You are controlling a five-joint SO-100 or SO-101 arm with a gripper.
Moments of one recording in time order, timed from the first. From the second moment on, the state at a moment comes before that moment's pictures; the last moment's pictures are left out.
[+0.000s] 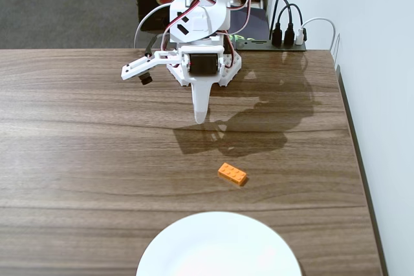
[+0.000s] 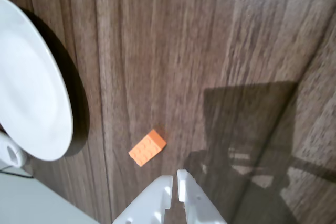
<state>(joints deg) 2.1 155.2 152.3 61.2 -6.5</state>
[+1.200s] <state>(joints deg) 2.5 108.4 125.9 49.0 -106.1</state>
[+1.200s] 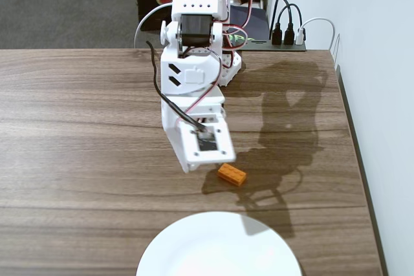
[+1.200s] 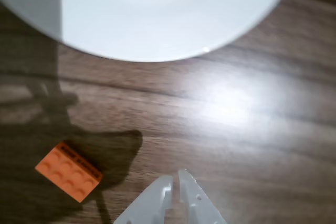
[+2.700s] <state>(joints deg) -5.4 94.0 113.9 62.9 -123.9</state>
